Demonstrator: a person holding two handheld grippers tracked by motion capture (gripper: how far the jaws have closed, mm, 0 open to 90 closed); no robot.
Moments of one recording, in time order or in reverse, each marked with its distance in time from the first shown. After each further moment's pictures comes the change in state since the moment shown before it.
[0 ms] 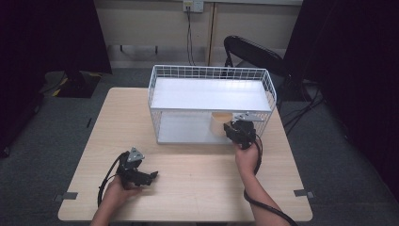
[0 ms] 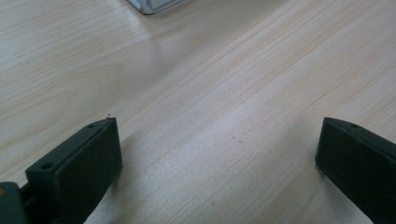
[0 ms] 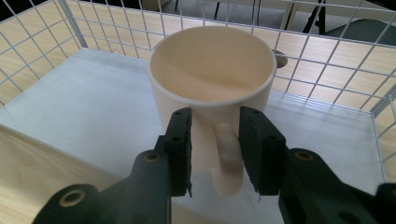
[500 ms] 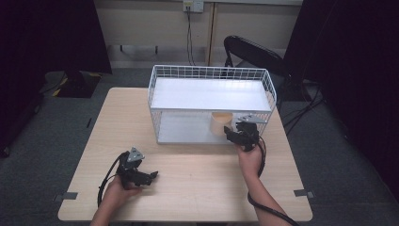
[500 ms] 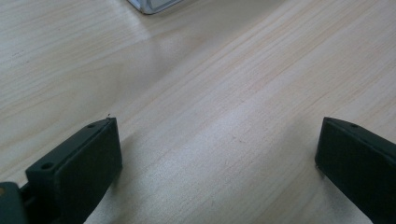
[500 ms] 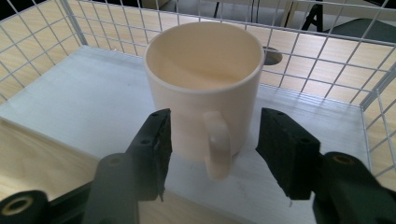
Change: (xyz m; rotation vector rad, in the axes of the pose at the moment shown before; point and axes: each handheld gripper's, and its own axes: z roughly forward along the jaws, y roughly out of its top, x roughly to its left) left arm 0.000 0.000 0.000 0.000 0.000 0.000; right arm -0.006 -0.004 -0.011 -0.001 0.005 0.000
